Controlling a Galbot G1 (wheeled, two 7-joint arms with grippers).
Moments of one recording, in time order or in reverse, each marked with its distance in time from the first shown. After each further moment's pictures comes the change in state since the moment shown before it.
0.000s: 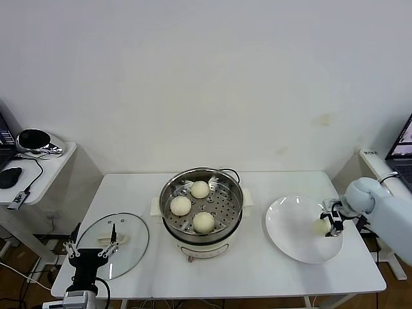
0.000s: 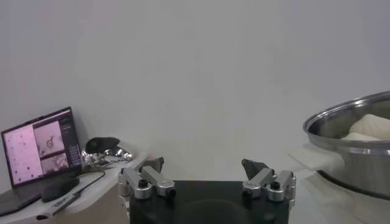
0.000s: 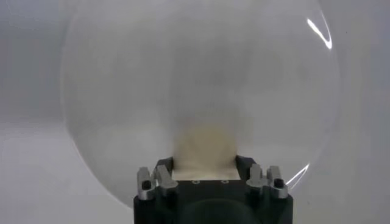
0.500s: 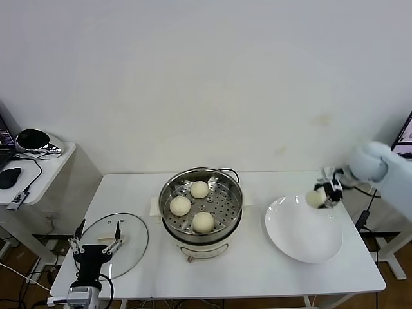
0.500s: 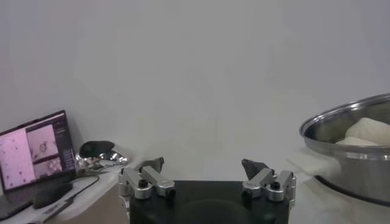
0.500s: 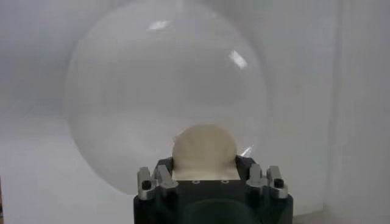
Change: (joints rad) left arm -0.030 0.015 0.028 0.010 -0.002 0.009 0.001; right arm 0.498 -0.065 -0.409 0.225 0.326 -0.160 0.025
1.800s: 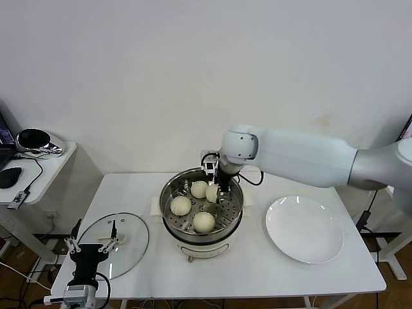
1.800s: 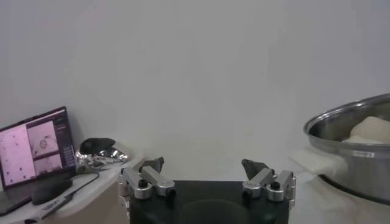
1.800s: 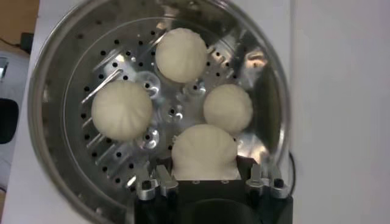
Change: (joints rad) left arm -0.009 -0.003 -0.027 0.020 -0.020 -0.008 0.001; right arm 0.247 0.634 -0.385 -0.060 0.513 -0.420 0.245
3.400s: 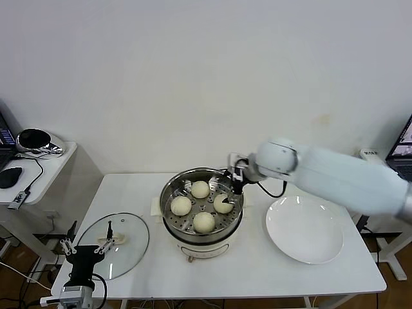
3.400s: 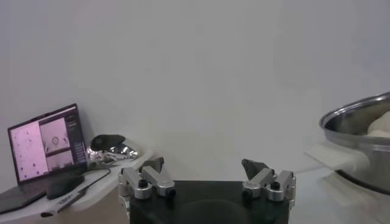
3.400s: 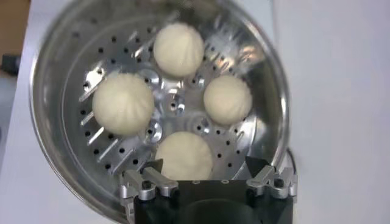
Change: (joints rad) left arm 0.002 -0.013 -0.022 0.017 -0.004 -0.014 0.009; right arm -0.245 -0.360 0.305 0.283 0.018 0.147 0.304
